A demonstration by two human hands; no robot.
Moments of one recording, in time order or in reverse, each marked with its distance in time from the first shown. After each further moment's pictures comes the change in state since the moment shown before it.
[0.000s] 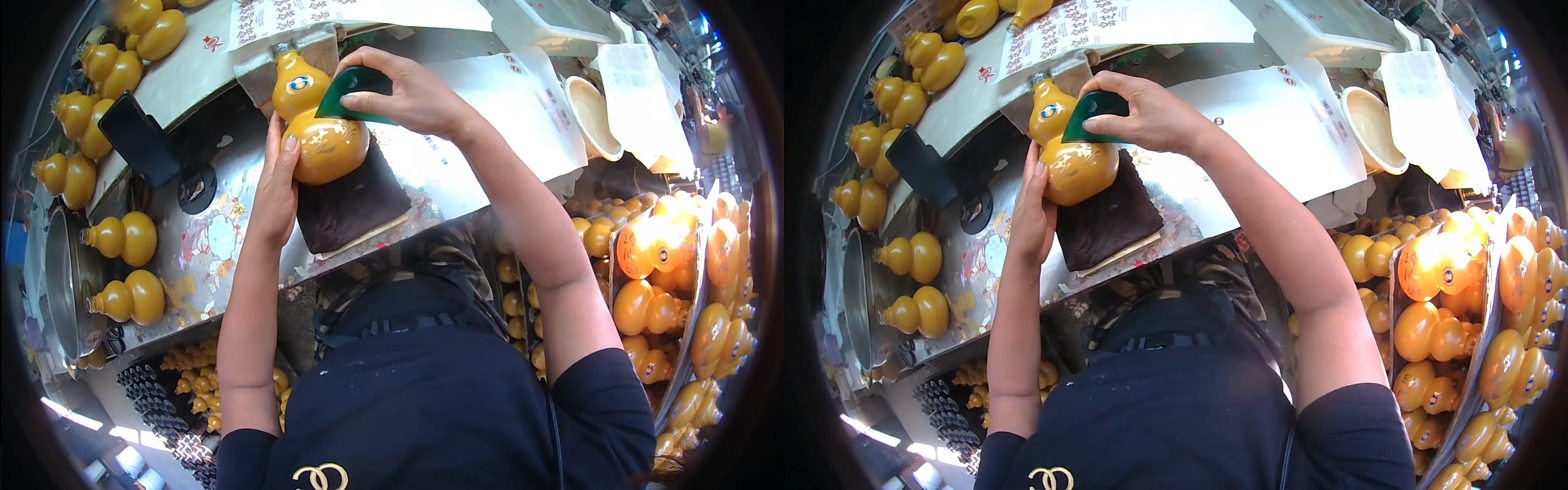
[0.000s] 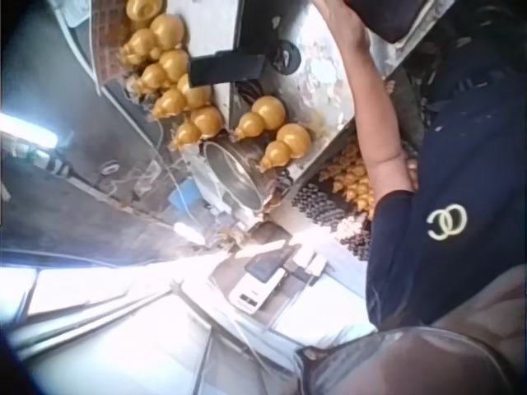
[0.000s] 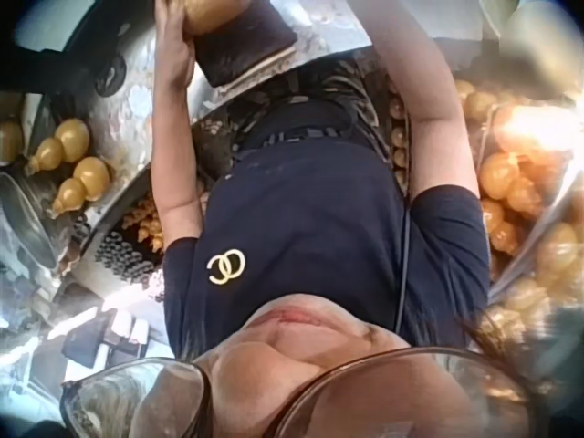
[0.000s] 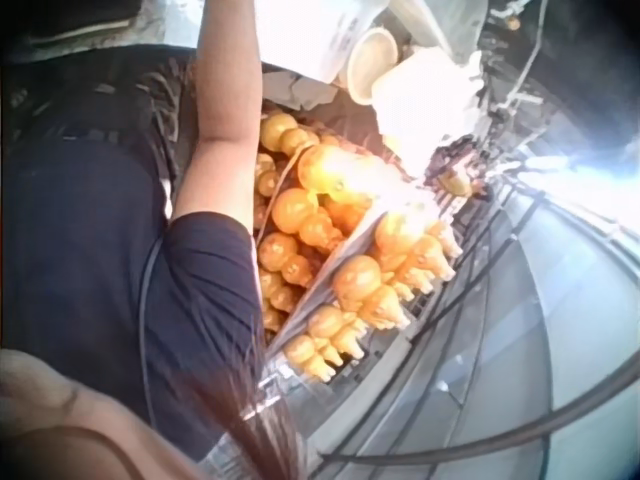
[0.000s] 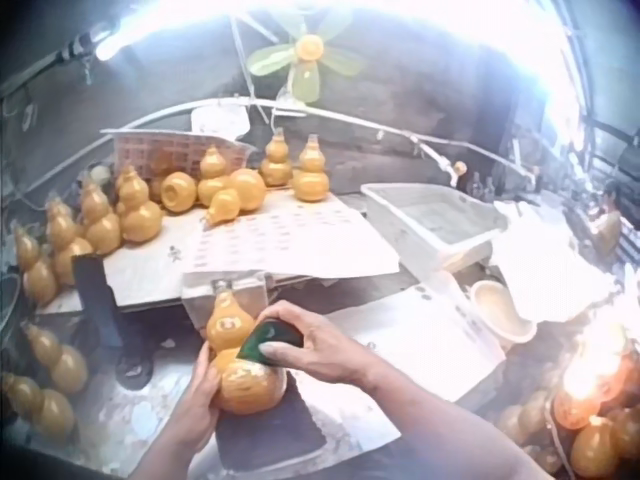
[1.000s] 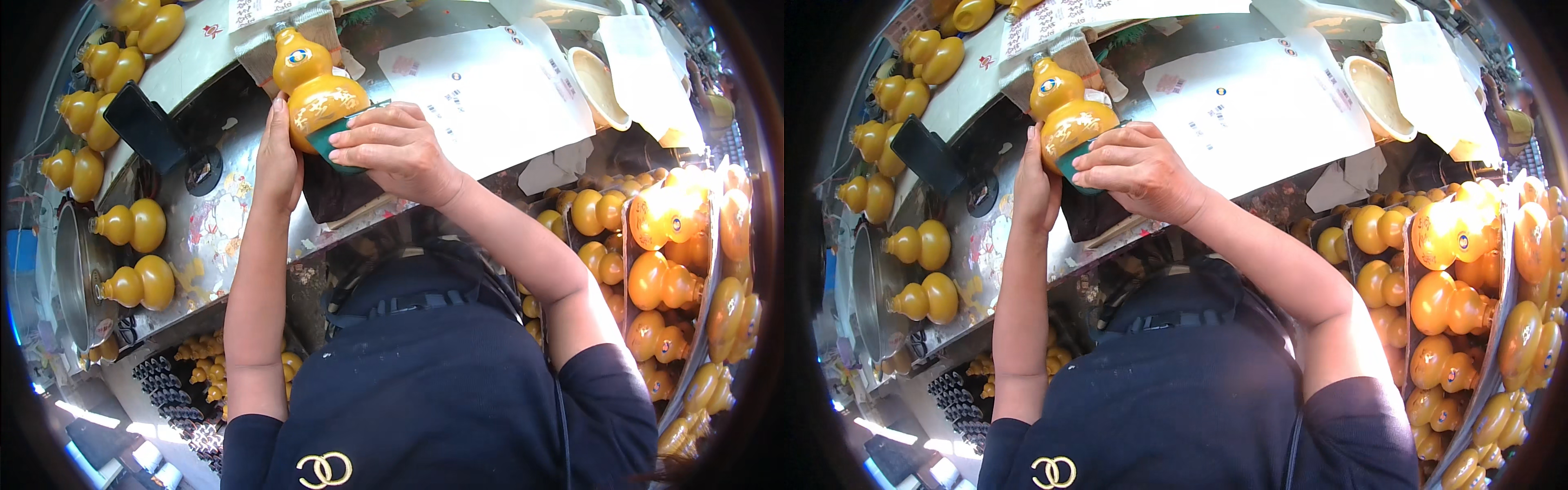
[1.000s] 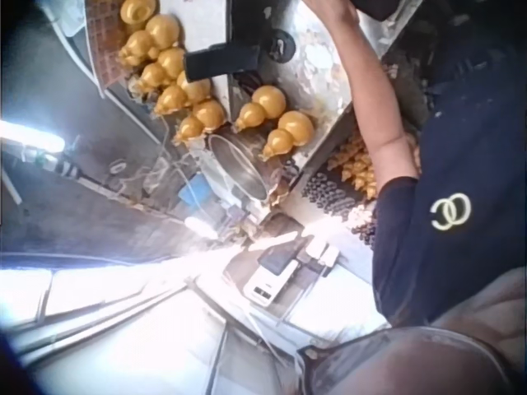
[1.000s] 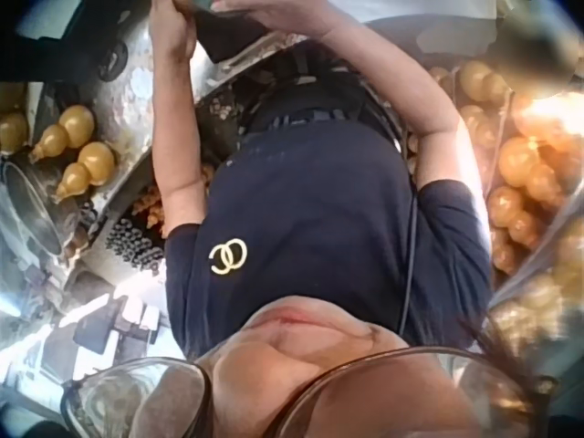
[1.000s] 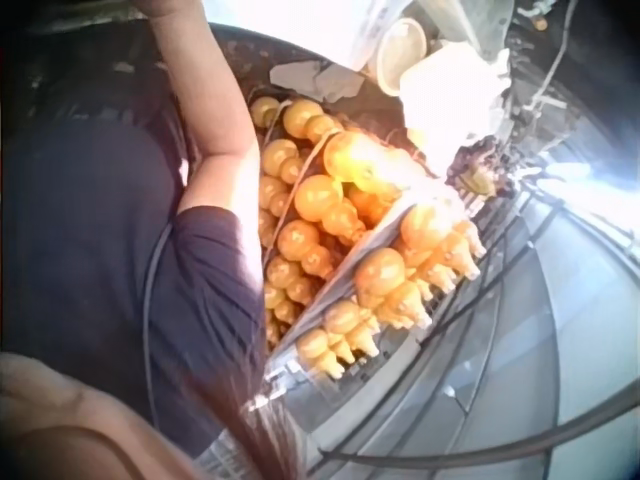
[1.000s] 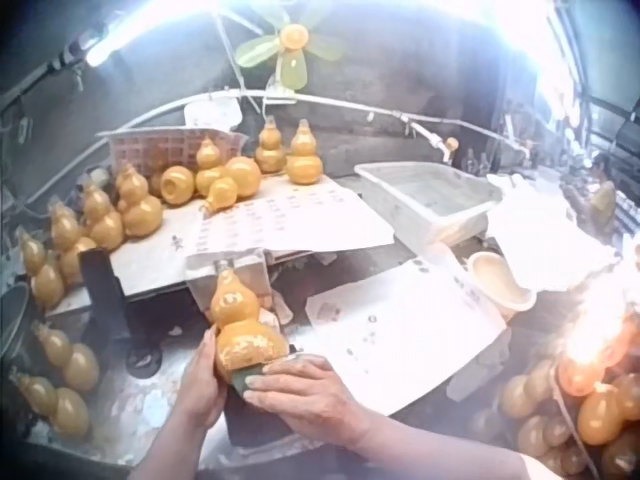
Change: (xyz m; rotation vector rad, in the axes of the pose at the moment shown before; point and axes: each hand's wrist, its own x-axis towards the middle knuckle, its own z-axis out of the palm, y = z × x) left_hand 0.012 -0.005 -0.003 -0.107 0.004 -0.003; right_hand -0.074 -0.015 0.067 -0.468 0.368 -0.474
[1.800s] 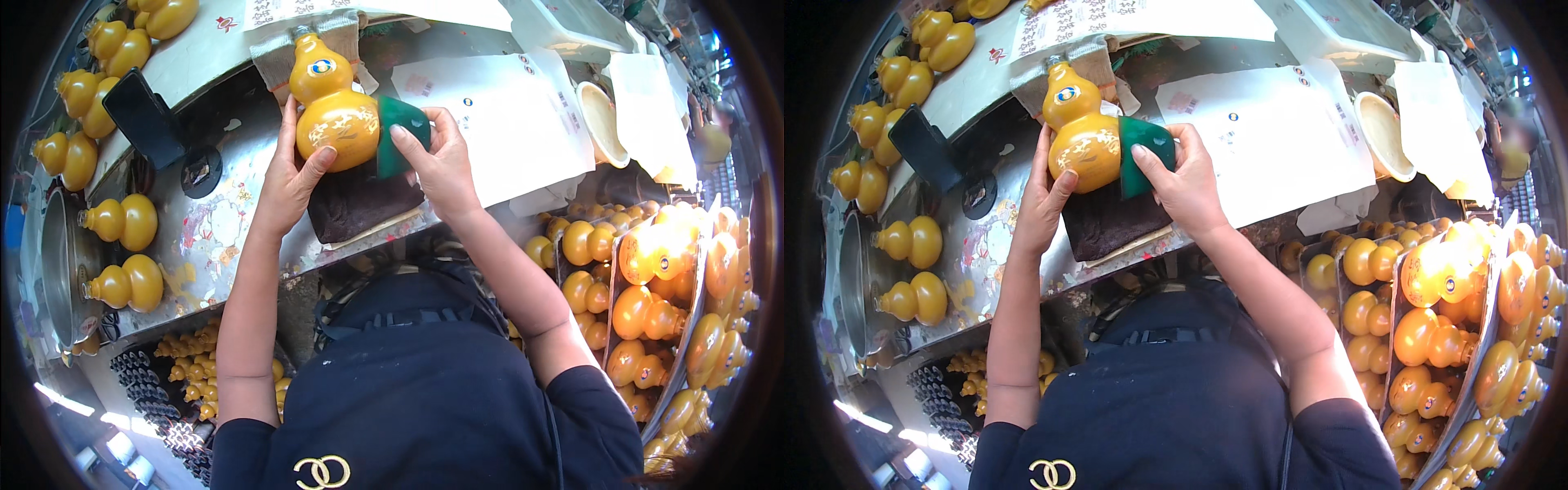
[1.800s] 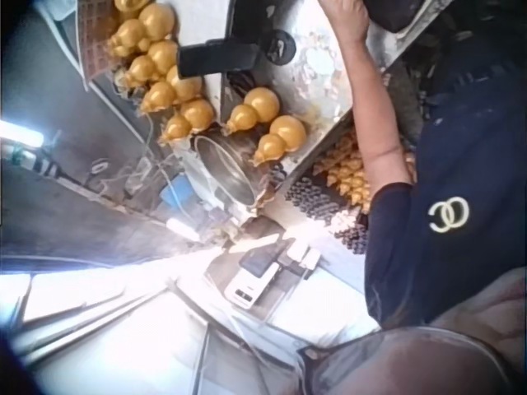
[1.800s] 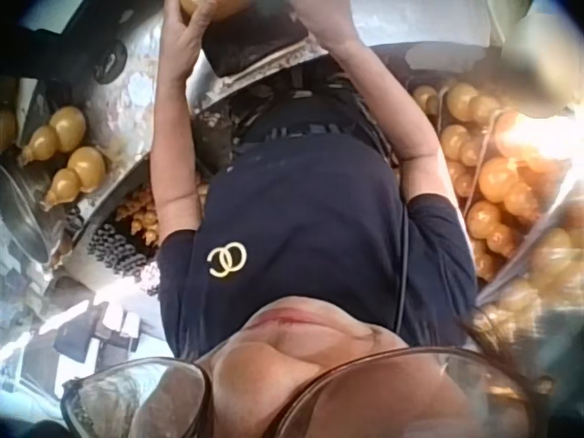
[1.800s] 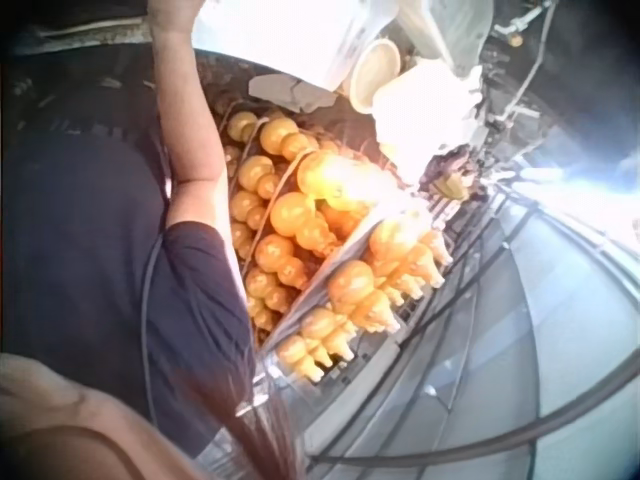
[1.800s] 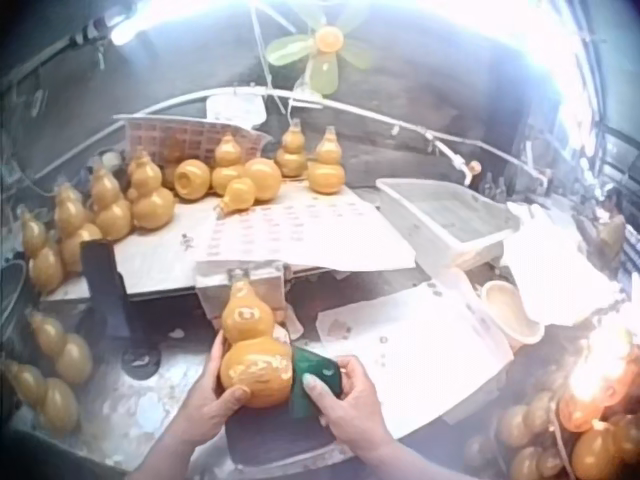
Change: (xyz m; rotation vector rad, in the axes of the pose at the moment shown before) left_hand -0.017 0.008 -0.014 0.462 -0.137 0.145; right_hand 0.003 0.003 0.001 0.817 0.209 1.136
